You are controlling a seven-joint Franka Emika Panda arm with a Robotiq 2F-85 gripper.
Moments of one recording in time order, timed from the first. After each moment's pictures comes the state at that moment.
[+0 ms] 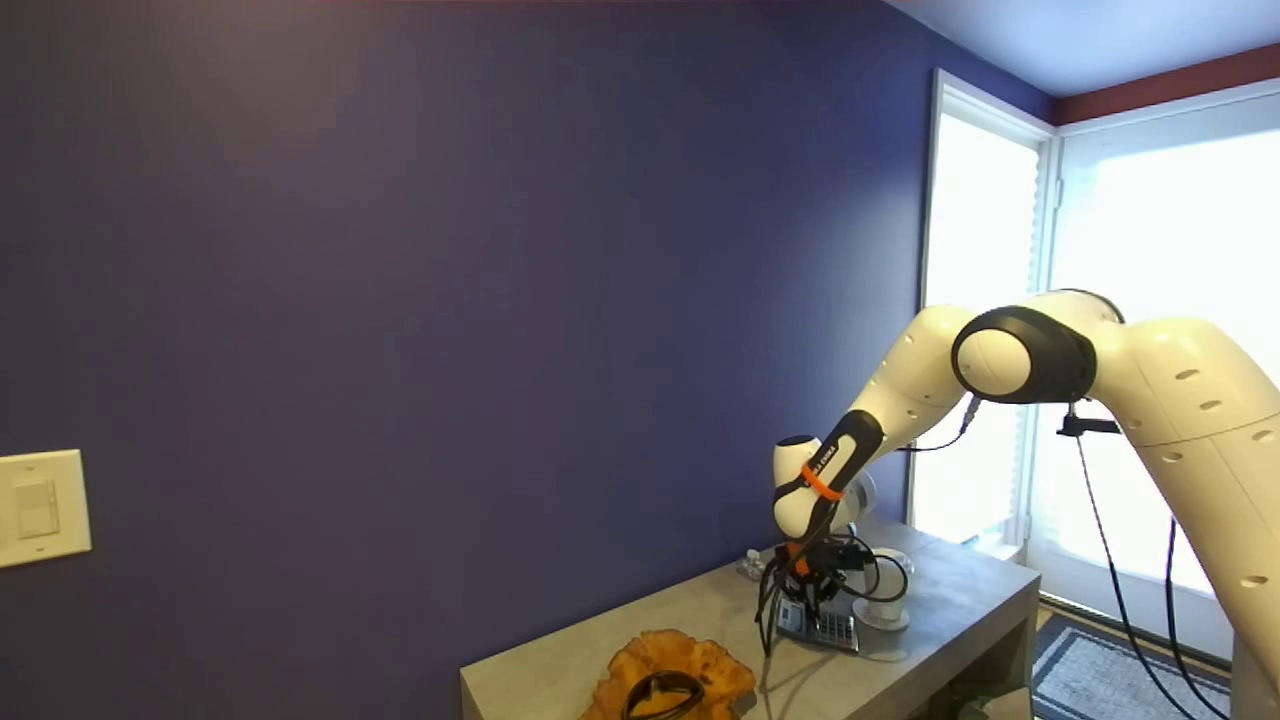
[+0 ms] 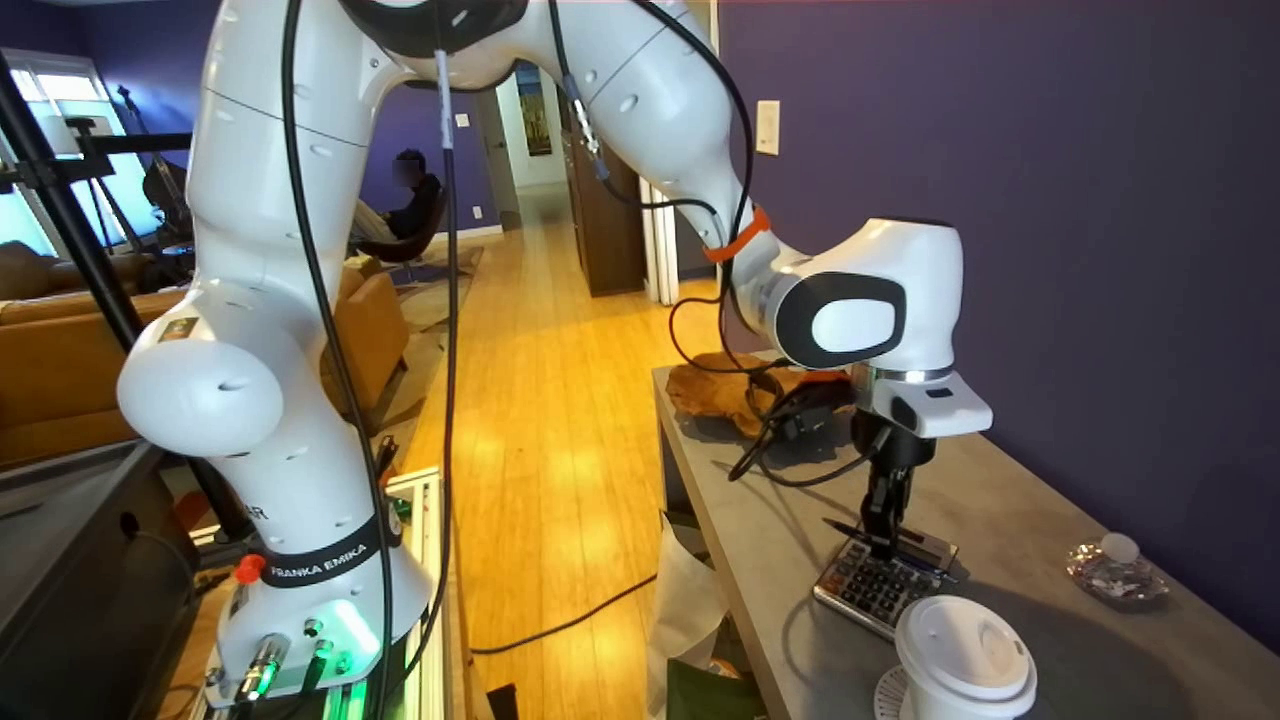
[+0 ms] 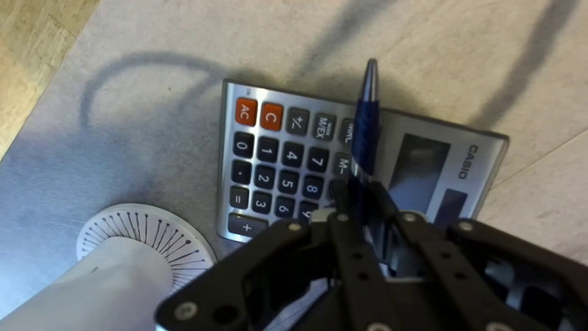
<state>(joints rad) 0.01 0.50 -0.31 -2.05 -0.03 2.53 0.74</state>
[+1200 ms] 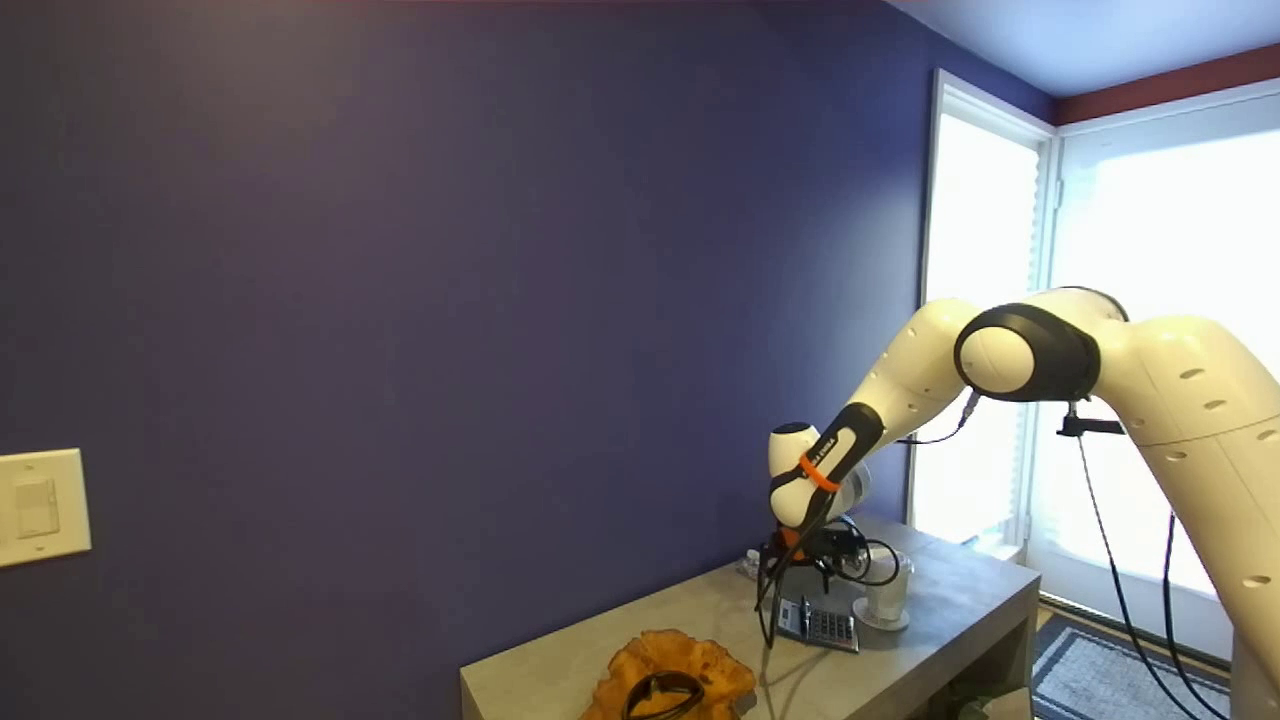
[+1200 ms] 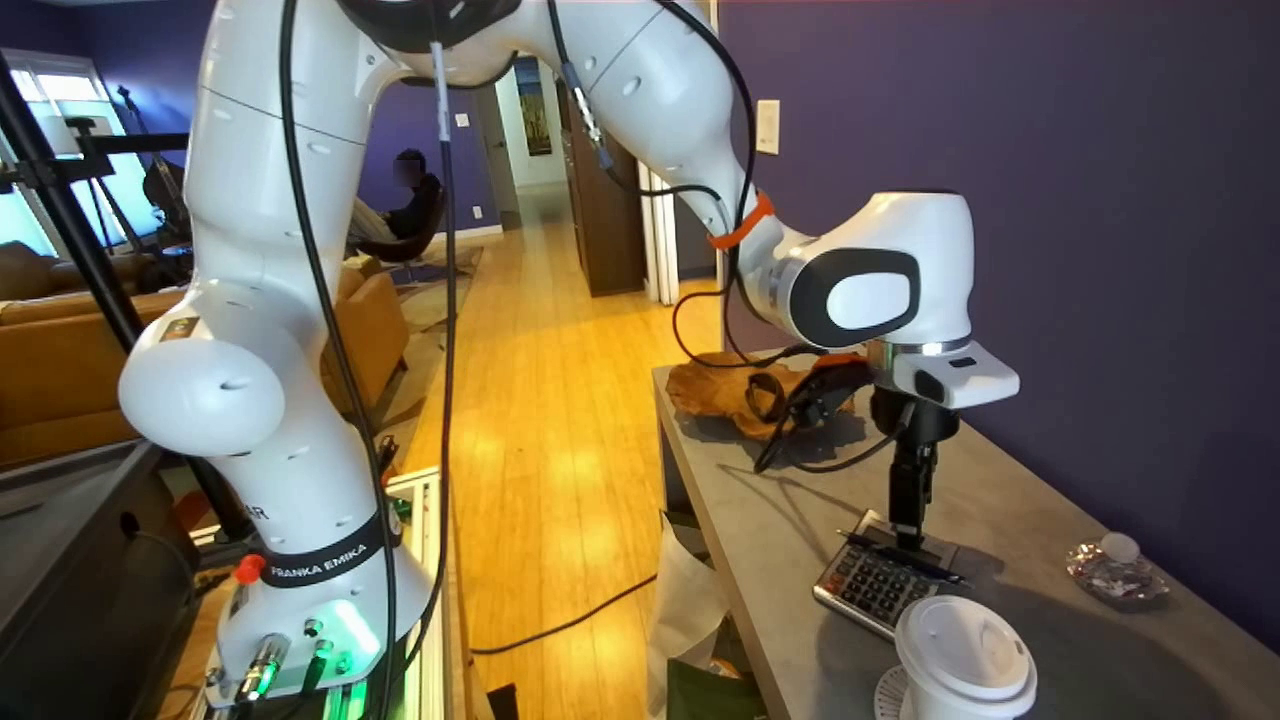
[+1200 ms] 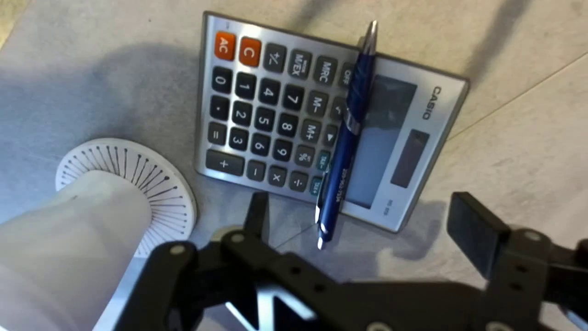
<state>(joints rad) 0.02 0.48 -0.32 -2.02 -0.07 2.55 0.71</state>
